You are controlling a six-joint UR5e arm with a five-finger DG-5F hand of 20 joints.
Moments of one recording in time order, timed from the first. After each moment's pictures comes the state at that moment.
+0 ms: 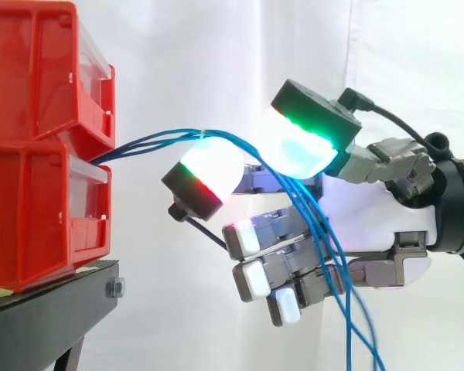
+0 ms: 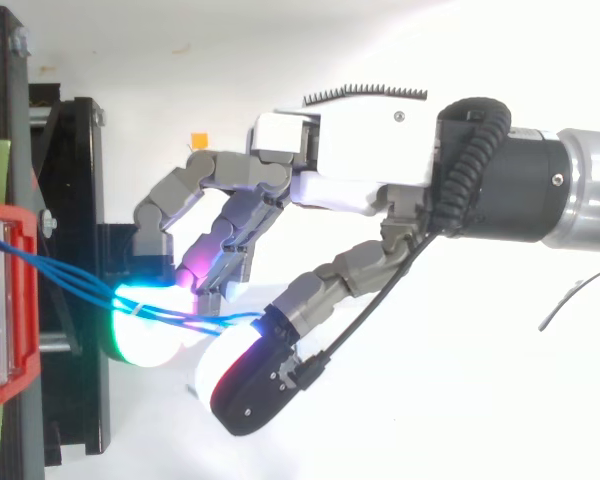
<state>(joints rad) 0.11 -2.30 -1.17 -2.84 -1.42 -0.01</state>
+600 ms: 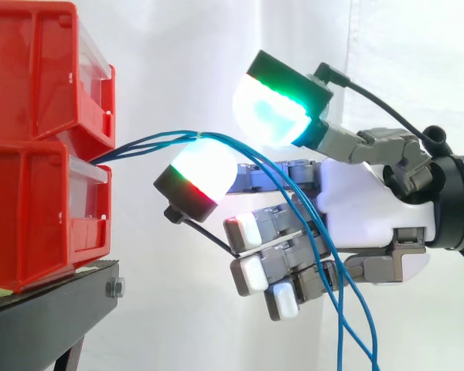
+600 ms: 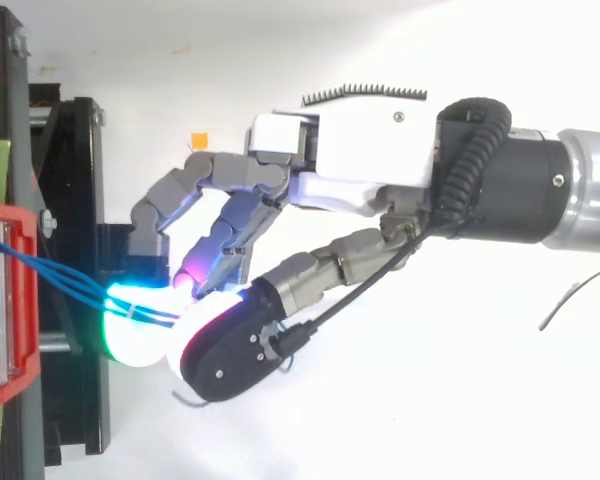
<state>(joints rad) 0.11 -2.30 -1.17 -2.84 -1.42 -0.01</state>
